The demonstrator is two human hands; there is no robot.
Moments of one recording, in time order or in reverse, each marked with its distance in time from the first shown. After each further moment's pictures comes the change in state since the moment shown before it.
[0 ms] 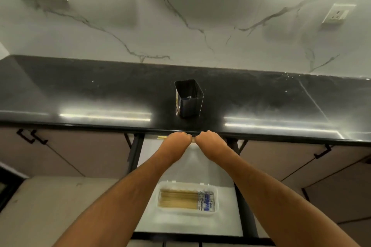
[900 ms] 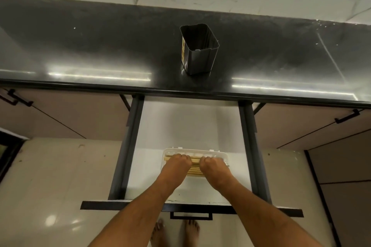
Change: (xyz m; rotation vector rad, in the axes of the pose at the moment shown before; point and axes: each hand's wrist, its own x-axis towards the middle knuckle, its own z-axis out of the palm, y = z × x) left_hand -0.094 0.029 0.189 -0.051 -0.152 0.050; right_hand -0.042 -0.075 0.226 0.085 -0.112 0.000
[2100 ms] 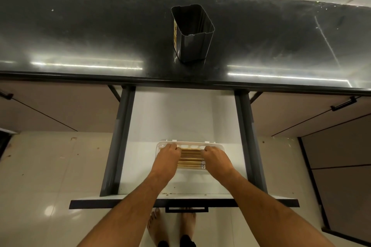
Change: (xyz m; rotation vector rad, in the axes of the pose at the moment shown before) left_hand 0.008 -0.008 0.027 -0.244 0.088 -0.178; right_hand 0.004 0.025 0.023 0.189 0.138 0.044
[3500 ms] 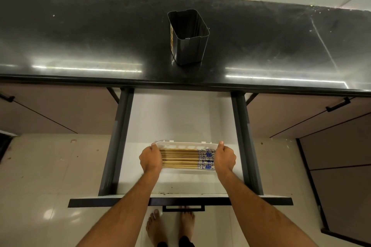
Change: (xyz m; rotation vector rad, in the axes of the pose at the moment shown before) left_hand 0.005 -0.015 -0.002 -0.905 0.296 -0.955; right_hand -0.002 0.004 -0.002 0.951 0.323 1.071
